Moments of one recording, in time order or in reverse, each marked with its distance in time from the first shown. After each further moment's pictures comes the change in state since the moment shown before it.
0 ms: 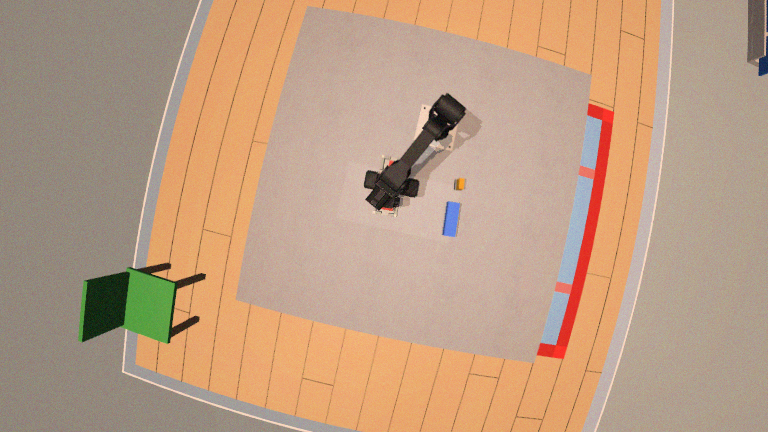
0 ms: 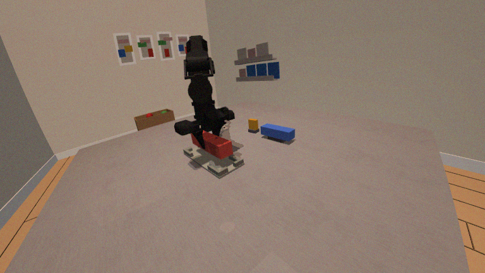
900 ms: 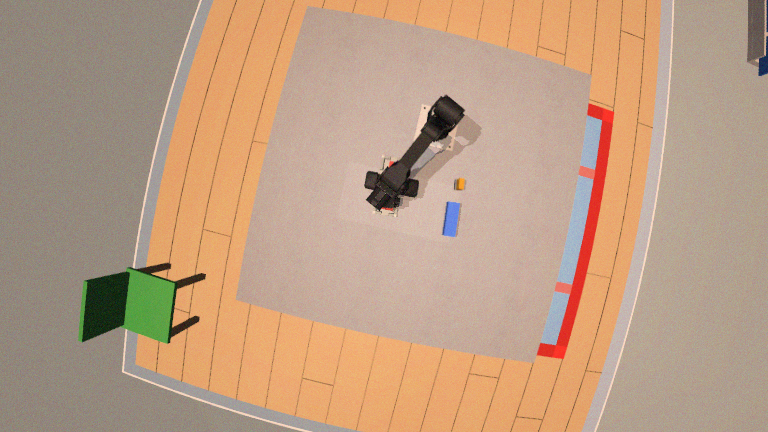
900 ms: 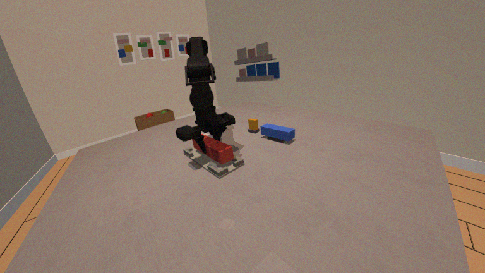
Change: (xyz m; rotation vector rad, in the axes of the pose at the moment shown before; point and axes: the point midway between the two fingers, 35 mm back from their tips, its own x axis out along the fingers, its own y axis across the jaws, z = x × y) arm 0.017 0.001 -0.001 -0.003 0.005 0.003
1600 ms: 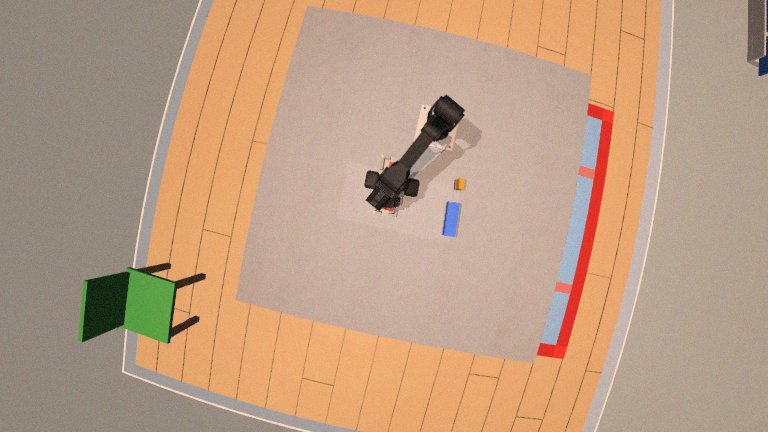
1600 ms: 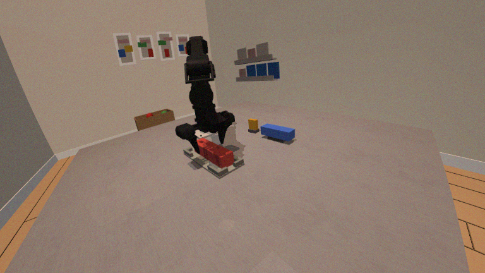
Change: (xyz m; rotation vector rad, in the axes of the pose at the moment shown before) arm -0.007 0.001 -0.002 0.002 0.016 0.008
